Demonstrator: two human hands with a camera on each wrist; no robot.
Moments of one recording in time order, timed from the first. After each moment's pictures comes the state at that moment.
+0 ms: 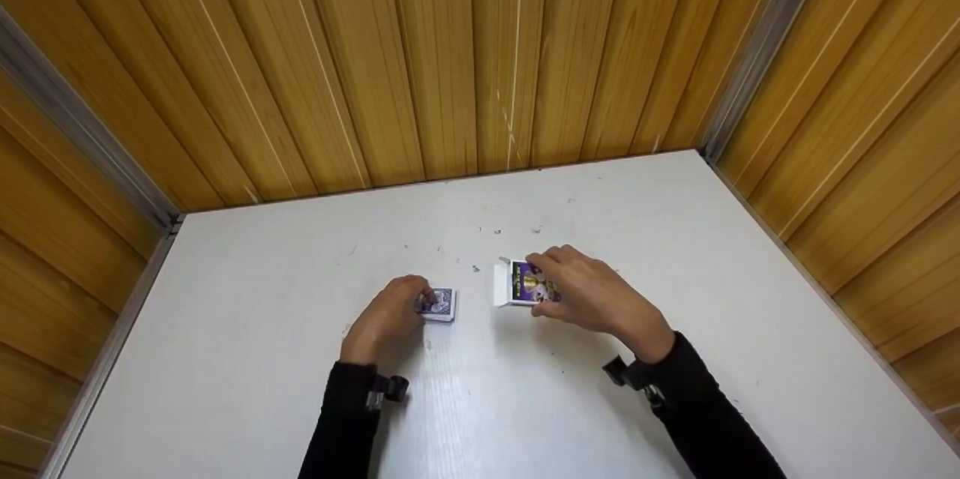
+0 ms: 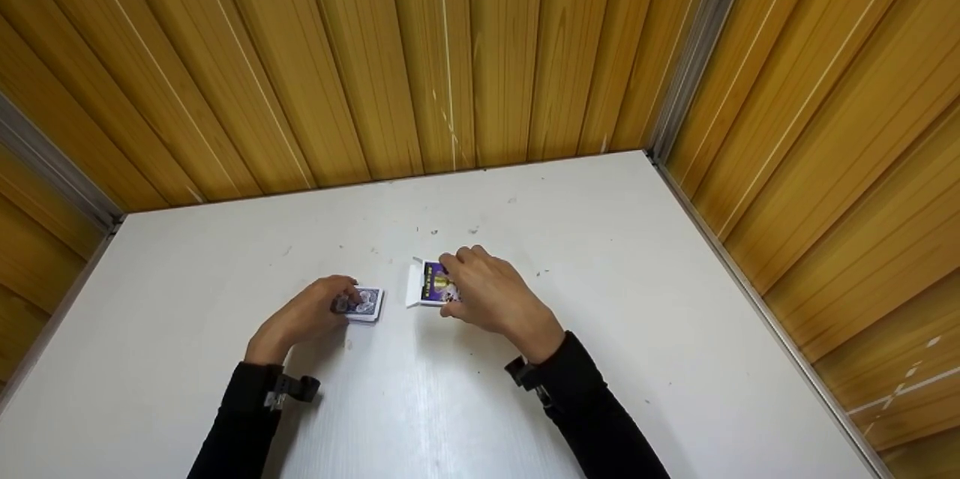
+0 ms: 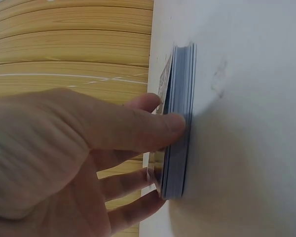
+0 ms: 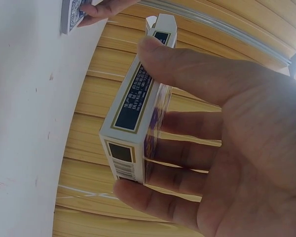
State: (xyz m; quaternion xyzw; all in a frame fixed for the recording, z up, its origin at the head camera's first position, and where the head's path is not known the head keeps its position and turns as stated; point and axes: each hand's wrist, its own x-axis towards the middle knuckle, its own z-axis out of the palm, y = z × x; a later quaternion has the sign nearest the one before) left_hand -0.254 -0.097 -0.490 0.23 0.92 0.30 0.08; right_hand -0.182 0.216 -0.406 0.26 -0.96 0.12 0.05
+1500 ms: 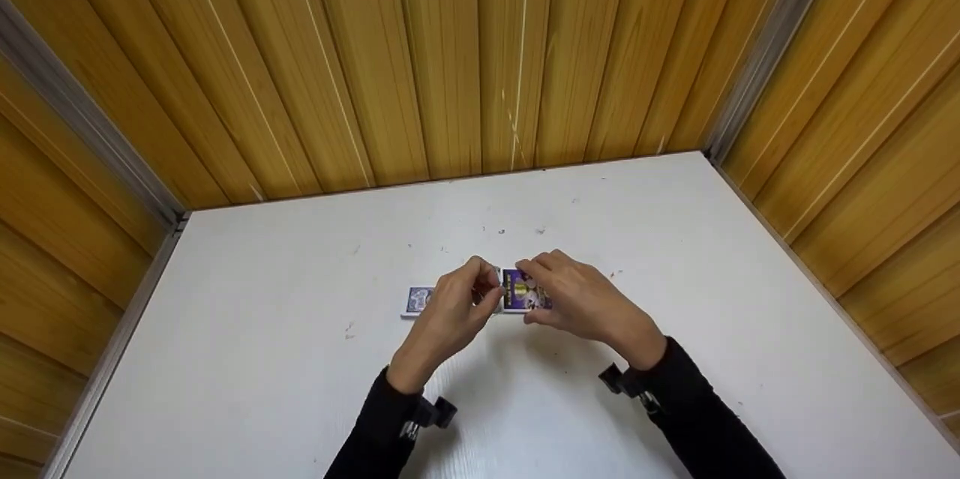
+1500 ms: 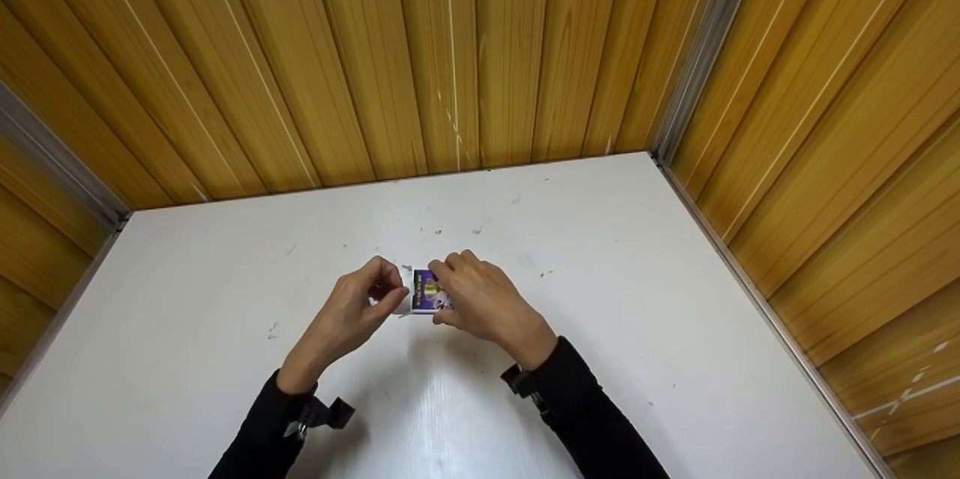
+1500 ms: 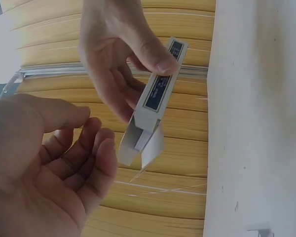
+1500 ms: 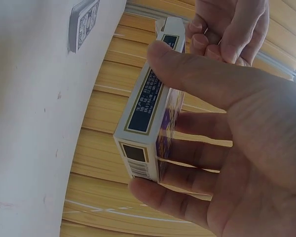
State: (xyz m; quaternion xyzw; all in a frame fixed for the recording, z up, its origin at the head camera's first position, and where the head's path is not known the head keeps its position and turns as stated) left_hand -0.200 -0.017 -0.425 0.32 0.81 0.48 -0.05; right_hand -0.182 0.209 -0.412 0.31 -0.94 0.13 0.10
